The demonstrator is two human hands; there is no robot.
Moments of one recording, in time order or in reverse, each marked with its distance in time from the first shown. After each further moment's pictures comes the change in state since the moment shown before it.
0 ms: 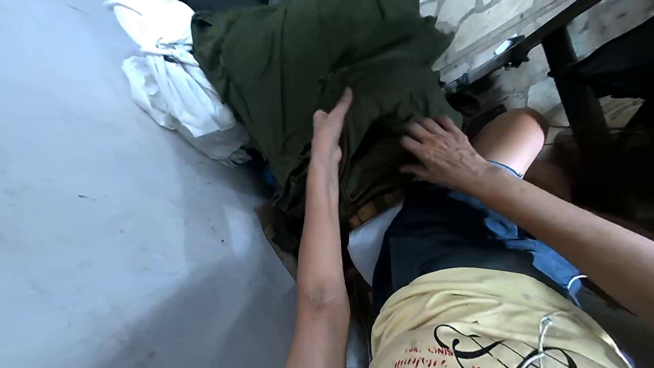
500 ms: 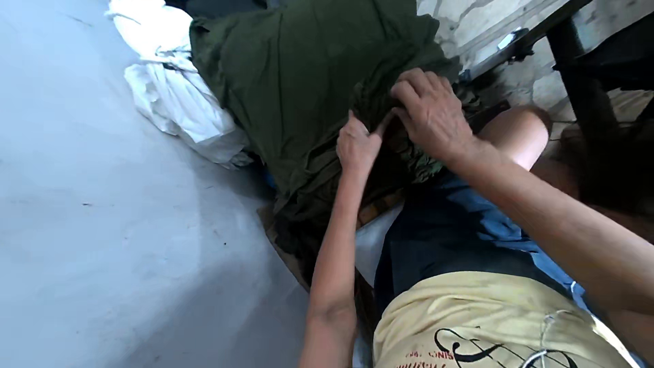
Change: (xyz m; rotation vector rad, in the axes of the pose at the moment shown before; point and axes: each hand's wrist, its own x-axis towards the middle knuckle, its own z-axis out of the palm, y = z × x) left_hand -0.028 -0.009 0.032 0.602 -0.052 0.277; right_hand 0.055 0.003 -0.018 0.077 0.218 0.119
